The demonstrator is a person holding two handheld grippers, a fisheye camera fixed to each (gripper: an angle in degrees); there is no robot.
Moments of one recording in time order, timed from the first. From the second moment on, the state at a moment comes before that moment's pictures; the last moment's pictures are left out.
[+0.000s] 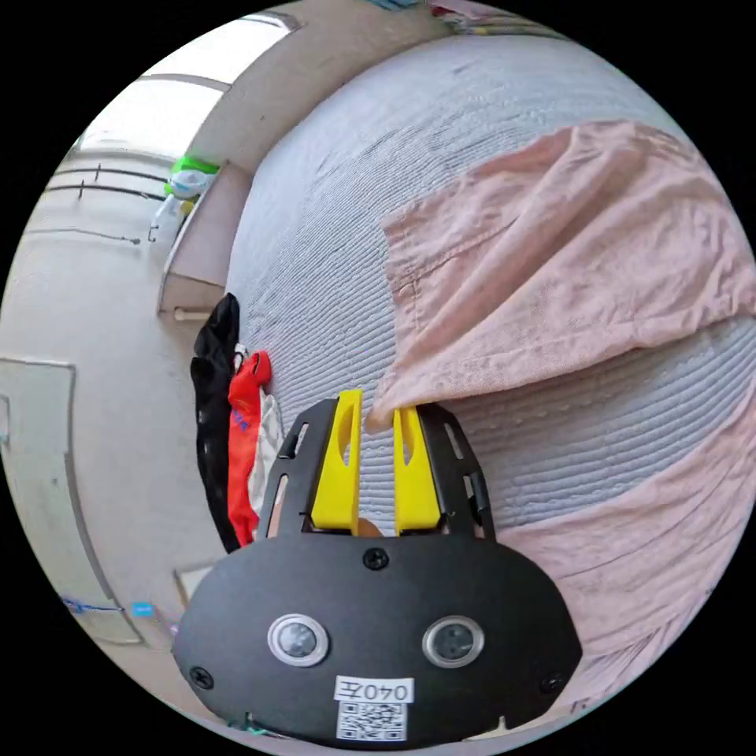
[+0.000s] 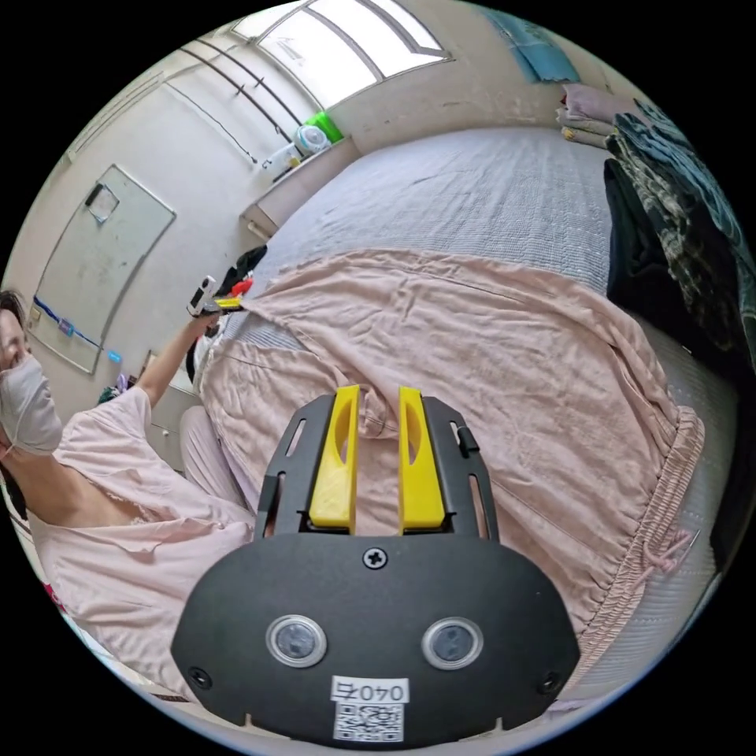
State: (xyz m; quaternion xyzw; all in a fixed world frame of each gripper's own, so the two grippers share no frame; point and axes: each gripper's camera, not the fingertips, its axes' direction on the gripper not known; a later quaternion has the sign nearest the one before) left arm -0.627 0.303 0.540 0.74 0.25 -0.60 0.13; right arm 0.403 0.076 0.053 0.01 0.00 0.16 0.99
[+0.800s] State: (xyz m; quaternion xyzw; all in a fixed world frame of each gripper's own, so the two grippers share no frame) left arm -0.566 0.230 0.682 0.78 0.37 -0.47 -0.18; right arm 0.373 -0.127 0.179 -0.05 -0.05 0.01 1.00
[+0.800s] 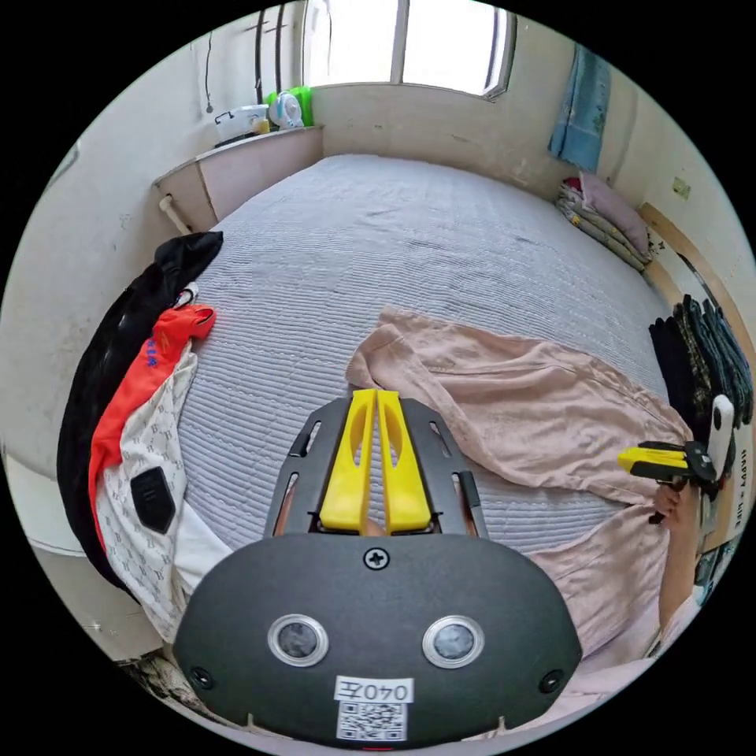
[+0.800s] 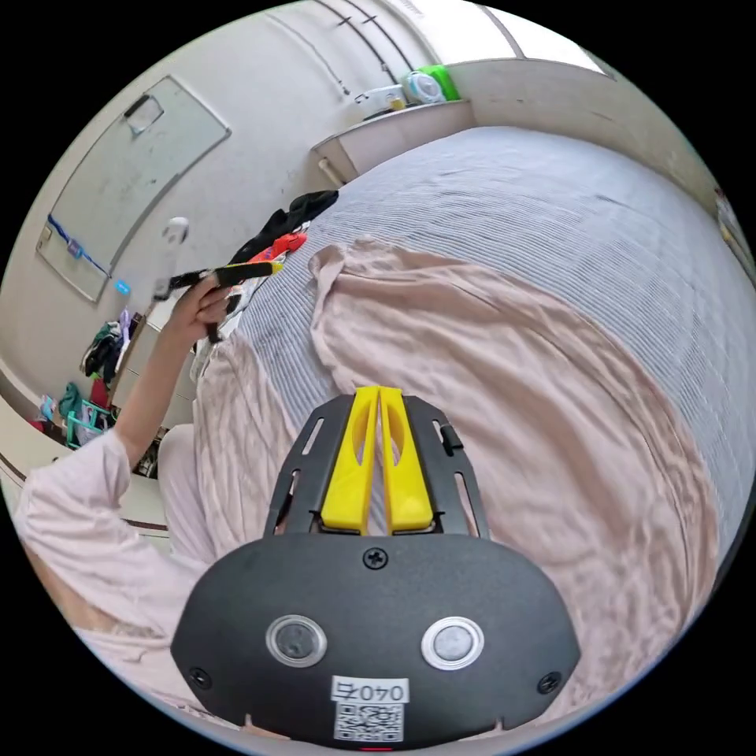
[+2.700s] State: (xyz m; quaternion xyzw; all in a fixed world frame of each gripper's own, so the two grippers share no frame) left arm -0.582 0.135 0.589 0.77 0.32 -0.53 -0.17; right arm 0.217 -0.437 0.422 -0.17 0.25 -0.12 0.95
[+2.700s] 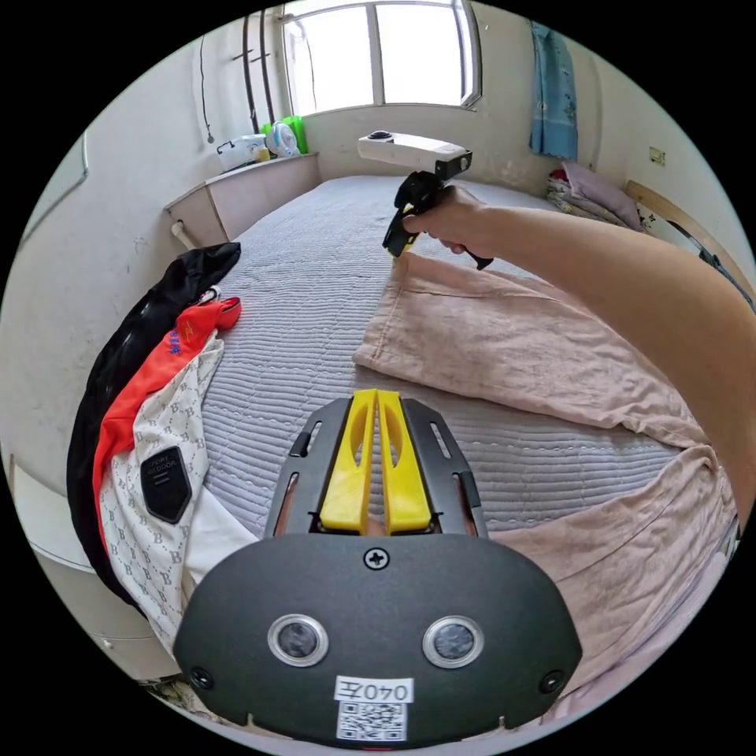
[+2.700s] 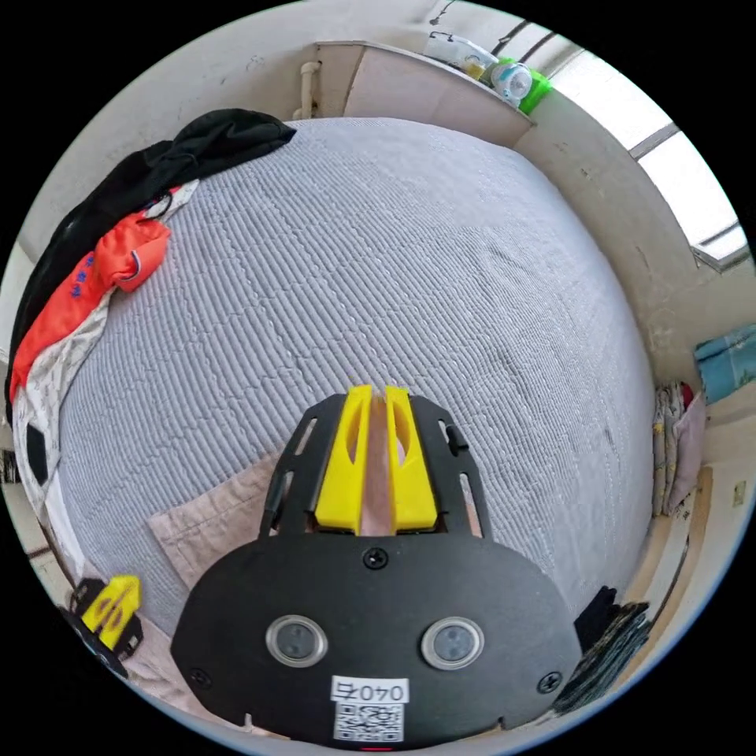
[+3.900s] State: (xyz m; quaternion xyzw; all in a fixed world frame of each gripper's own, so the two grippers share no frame) left arm -0.475 0.338 0.171 0.84 0.05 -0.52 -0.12; right arm 0.460 0.284 -0.004 0.14 0.29 0.42 0.85
